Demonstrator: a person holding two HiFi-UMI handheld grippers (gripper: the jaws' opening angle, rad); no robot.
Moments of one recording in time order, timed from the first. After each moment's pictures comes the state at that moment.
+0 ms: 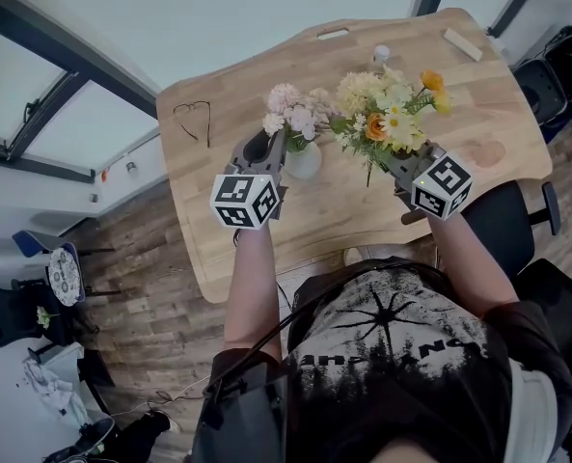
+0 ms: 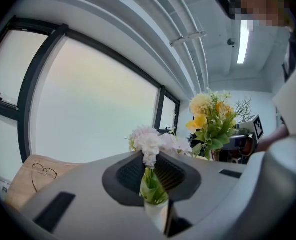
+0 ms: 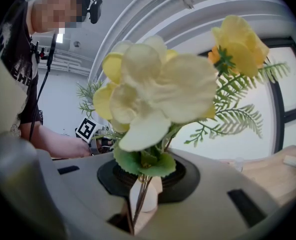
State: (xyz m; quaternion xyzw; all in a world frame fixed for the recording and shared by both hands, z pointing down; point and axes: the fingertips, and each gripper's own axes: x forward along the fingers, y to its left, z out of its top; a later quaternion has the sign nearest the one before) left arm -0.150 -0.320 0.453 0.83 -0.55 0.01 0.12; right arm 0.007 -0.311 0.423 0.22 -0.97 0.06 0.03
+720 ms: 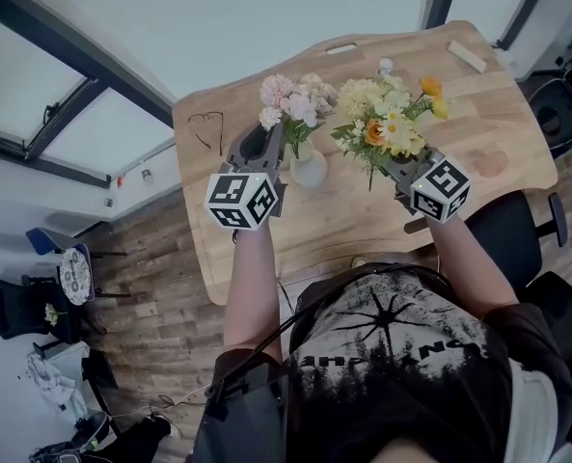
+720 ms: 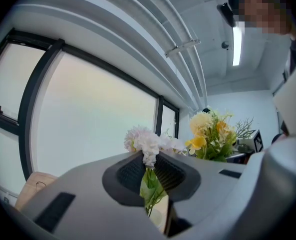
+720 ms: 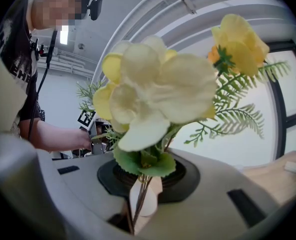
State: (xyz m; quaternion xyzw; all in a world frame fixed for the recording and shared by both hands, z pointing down) left arm -0.150 -0.321 0.387 0.82 -0.56 -0.02 0.08; right arm 0.010 -0.310 0.408 0.21 -0.98 0.05 0.01
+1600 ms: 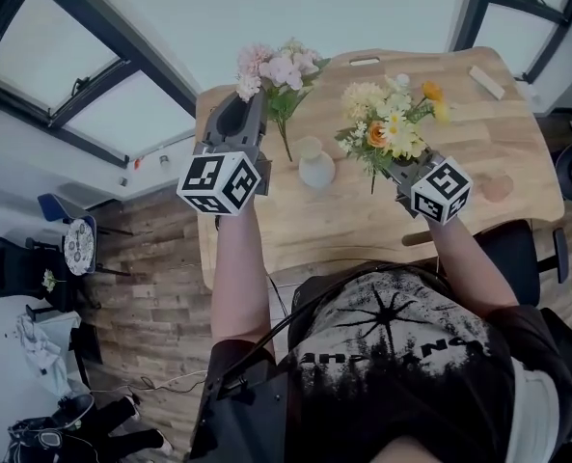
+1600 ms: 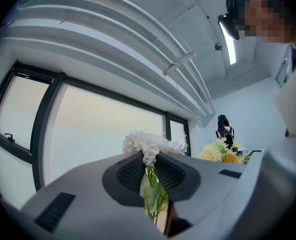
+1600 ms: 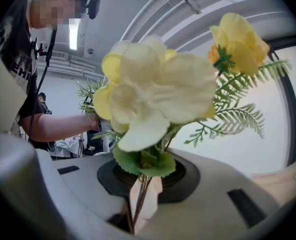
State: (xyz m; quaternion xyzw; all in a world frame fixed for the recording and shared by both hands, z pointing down) left arm -0.175 -0.297 0.270 0.78 -0.62 -0.06 -0.02; right arm 0.004 -0.302 0.392 0.15 -0.99 0.03 0.00
